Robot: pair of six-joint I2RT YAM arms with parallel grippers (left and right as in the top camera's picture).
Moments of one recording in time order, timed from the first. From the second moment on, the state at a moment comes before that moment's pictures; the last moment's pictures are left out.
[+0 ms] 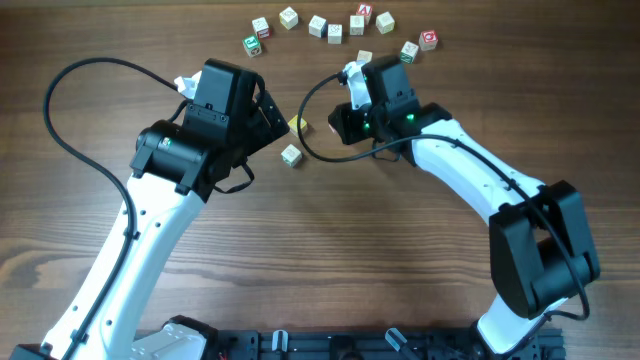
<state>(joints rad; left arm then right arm) -0.38 1.38 1.39 -1.00 -0.15 -0.84 0.45 1.85 1.25 -0.26 -0.25 0.16</state>
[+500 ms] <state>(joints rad) -0.38 1.38 1.39 -1.00 -0.15 -0.84 0.45 1.98 1.22 -0.16 -0.25 0.15</state>
